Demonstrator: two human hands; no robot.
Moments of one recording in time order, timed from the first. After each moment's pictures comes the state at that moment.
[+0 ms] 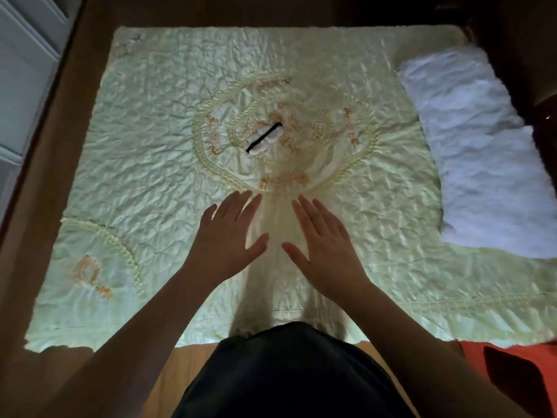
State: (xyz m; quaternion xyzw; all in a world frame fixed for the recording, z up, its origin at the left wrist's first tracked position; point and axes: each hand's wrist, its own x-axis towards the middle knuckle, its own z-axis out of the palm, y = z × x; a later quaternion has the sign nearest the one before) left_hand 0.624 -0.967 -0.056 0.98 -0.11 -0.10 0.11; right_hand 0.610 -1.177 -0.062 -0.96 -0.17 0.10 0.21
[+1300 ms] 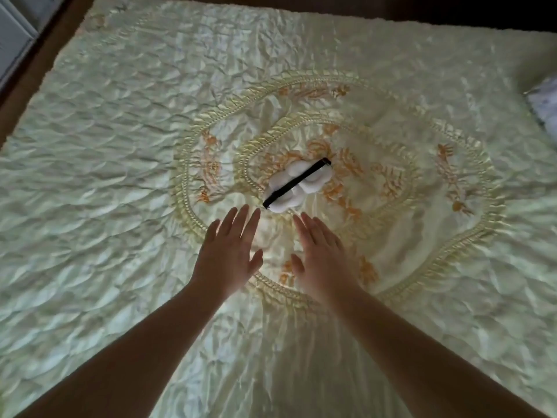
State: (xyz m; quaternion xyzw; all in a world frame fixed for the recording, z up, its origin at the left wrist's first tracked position) left_hand 0.935 -0.877 -0.428 0.99 -0.05 -0.11 0.05; right_hand 0.955 -1.072 -0.436 -0.96 -0.18 0.12 0.16
